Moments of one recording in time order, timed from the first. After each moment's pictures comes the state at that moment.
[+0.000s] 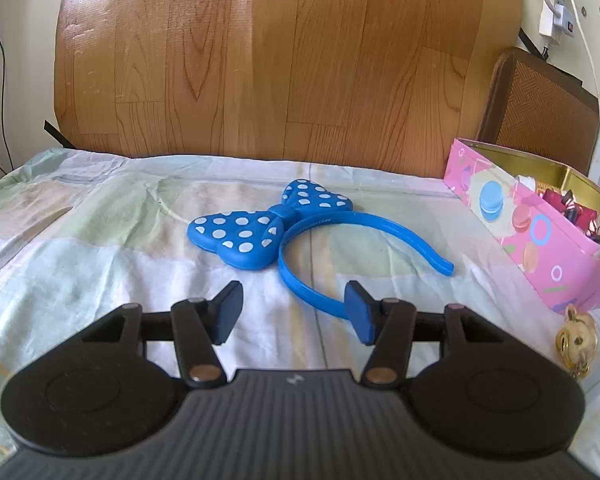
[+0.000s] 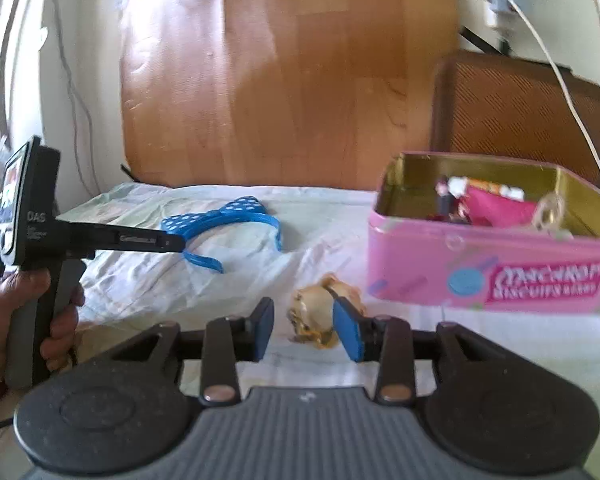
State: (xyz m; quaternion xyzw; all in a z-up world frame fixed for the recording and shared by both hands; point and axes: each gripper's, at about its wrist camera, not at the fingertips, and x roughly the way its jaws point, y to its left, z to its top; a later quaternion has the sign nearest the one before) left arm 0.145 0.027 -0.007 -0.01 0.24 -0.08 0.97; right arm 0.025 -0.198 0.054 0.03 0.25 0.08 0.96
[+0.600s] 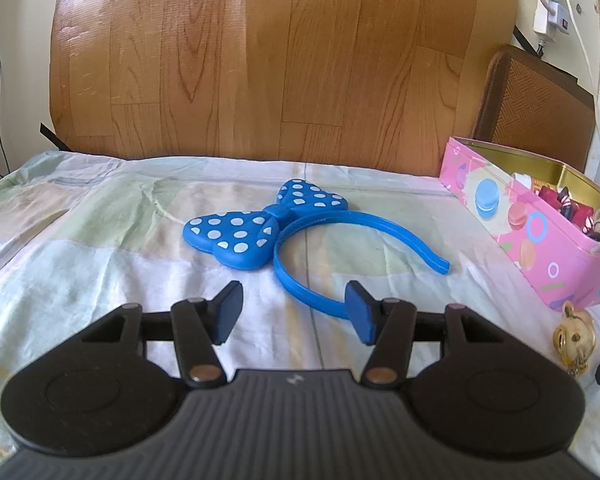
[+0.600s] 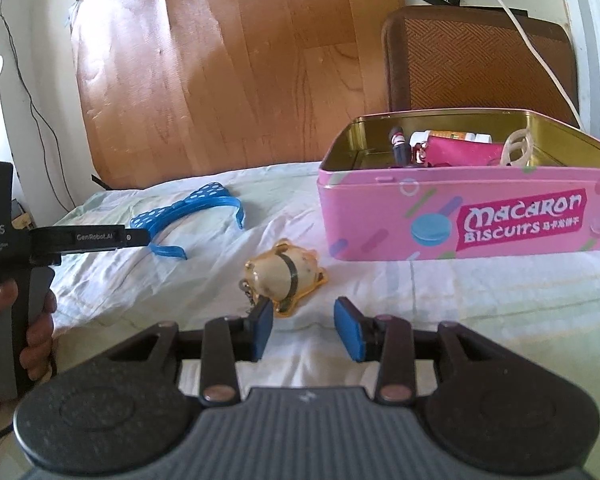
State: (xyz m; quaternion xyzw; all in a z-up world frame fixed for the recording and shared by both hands) left arm 0.144 0.026 -0.008 -0.01 0.24 -0.09 0.97; right arm 0.028 -0.216 0.034 0.09 0.28 0.05 0.95
